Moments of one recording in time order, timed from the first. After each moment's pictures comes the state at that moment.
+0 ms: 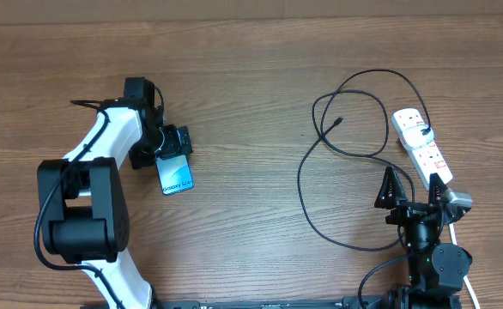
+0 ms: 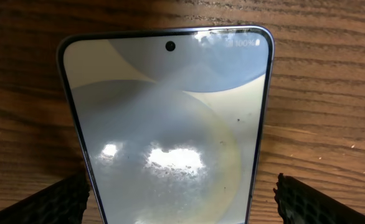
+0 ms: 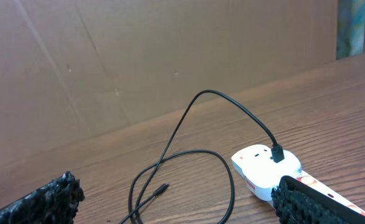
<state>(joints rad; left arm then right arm) 0.01 1.99 1.28 -0.81 0.14 -0.26 -0.16 0.01 0.02 -0.02 -0.11 0.31</state>
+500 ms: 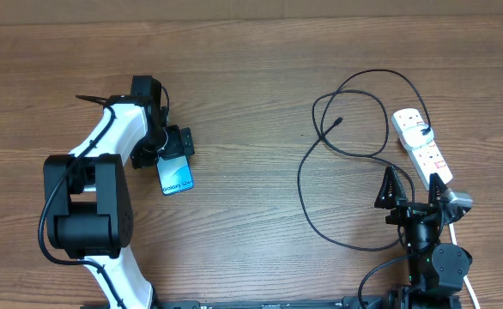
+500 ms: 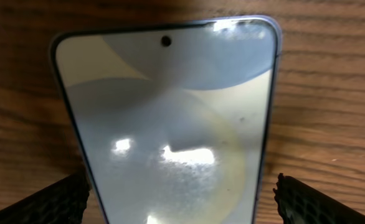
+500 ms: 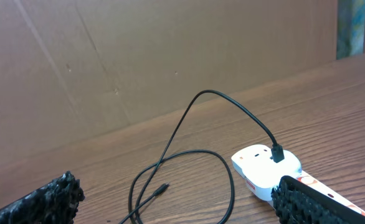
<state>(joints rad) -0.01 2.02 1.31 -0.86 0.08 -0.26 -0.16 0.01 0.02 -0.02 -0.11 0.31</state>
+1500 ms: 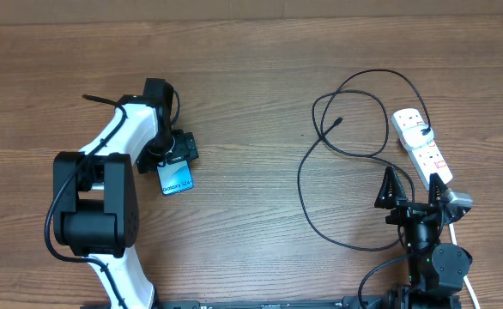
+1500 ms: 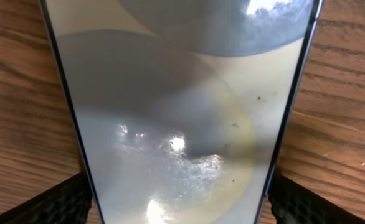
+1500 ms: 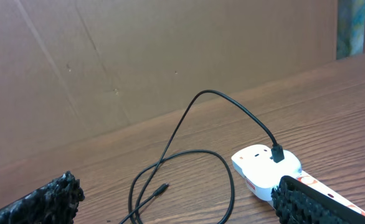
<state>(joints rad) -0.08 2.03 1.31 -0.90 0.00 -0.39 -0.16 0.01 0.02 -0.02 -0.11 0.31</state>
